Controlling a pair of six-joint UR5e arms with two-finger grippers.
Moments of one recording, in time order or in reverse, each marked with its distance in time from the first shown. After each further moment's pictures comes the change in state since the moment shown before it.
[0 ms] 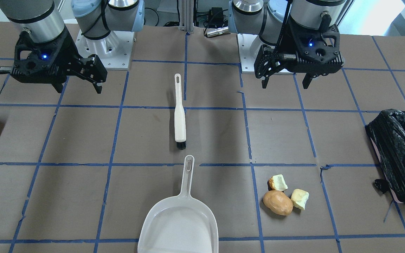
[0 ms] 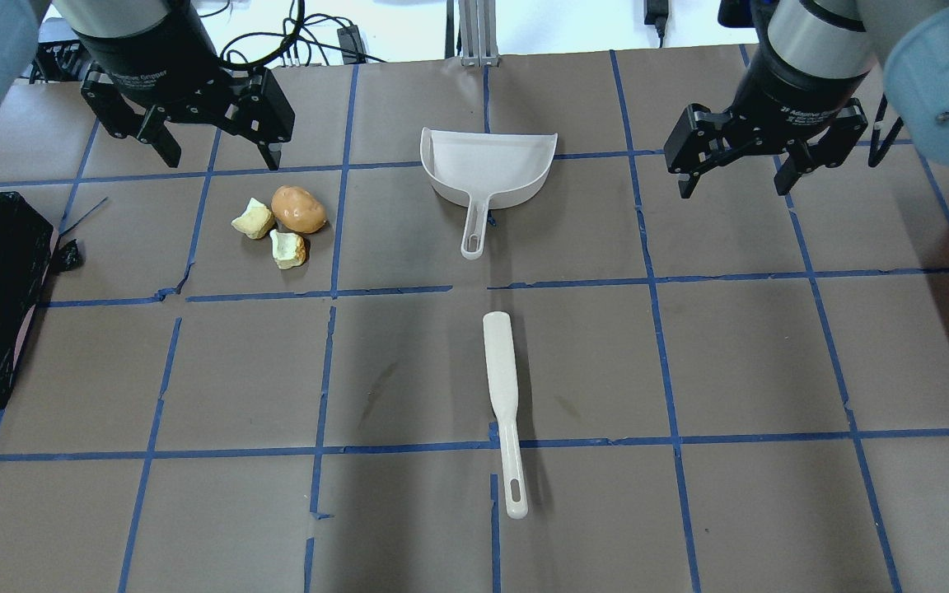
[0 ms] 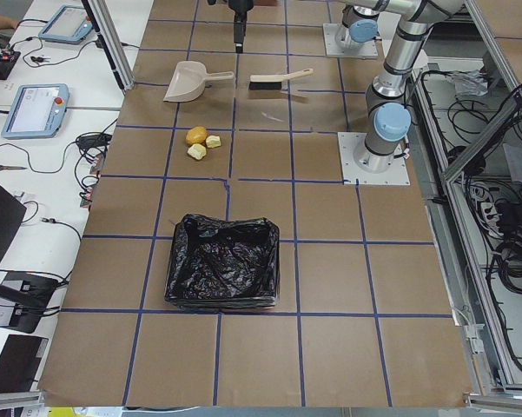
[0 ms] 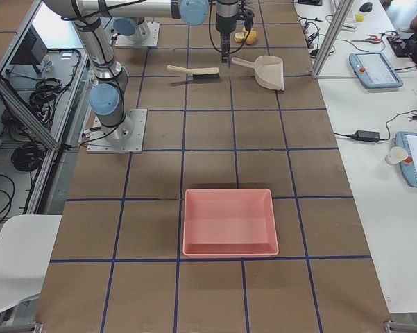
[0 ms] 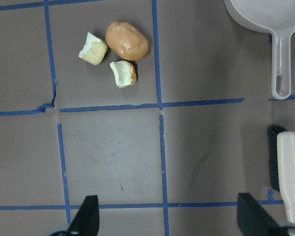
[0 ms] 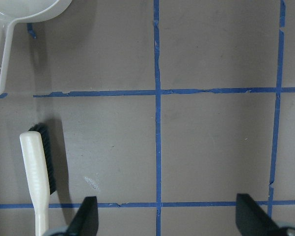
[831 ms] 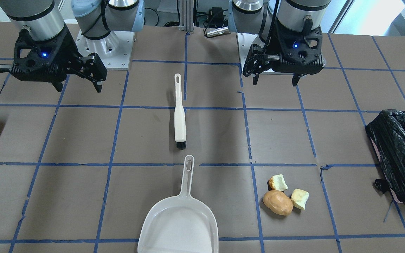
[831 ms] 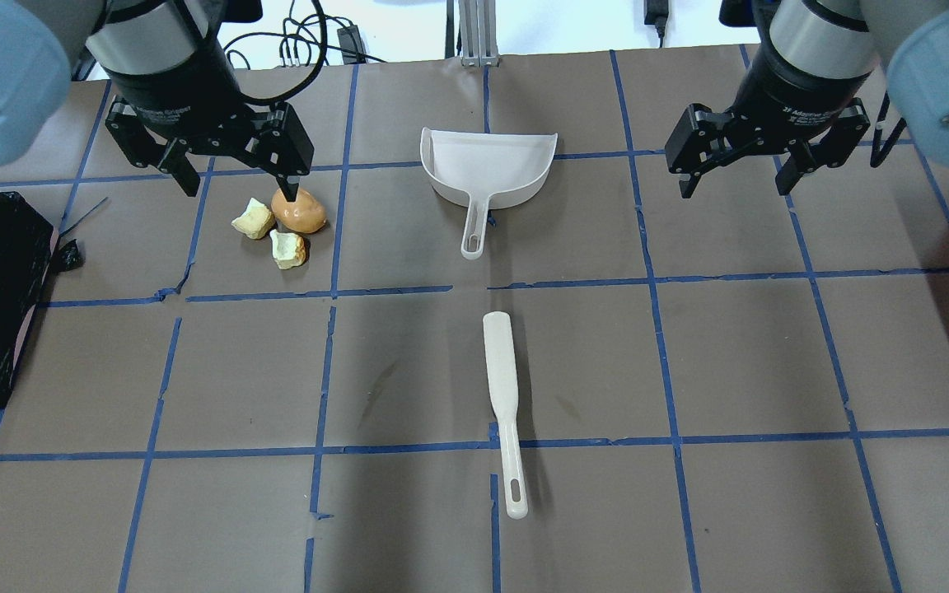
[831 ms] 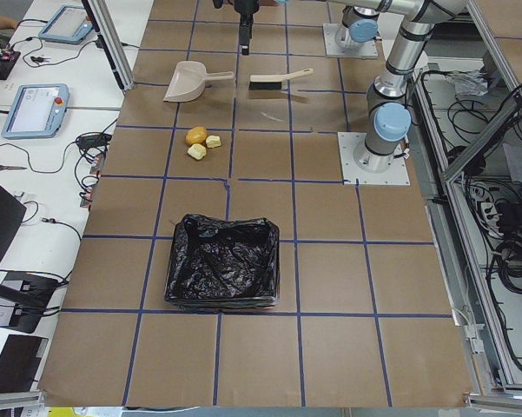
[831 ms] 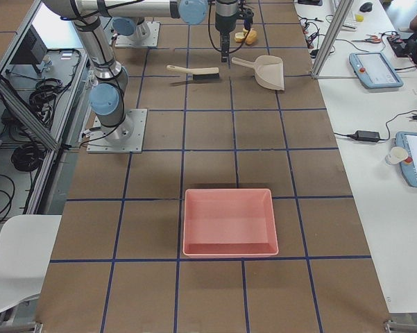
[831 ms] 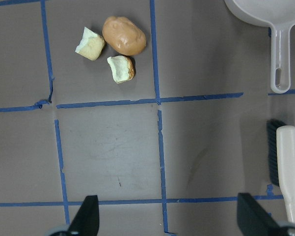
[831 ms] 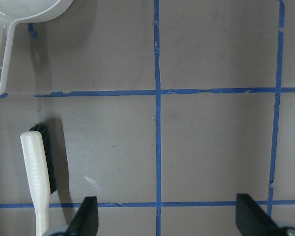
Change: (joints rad) left arm -0.043 0.027 -0.077 0.001 0.000 -0.006; right arm 0.001 -0.006 0.001 0.001 0.000 0.000
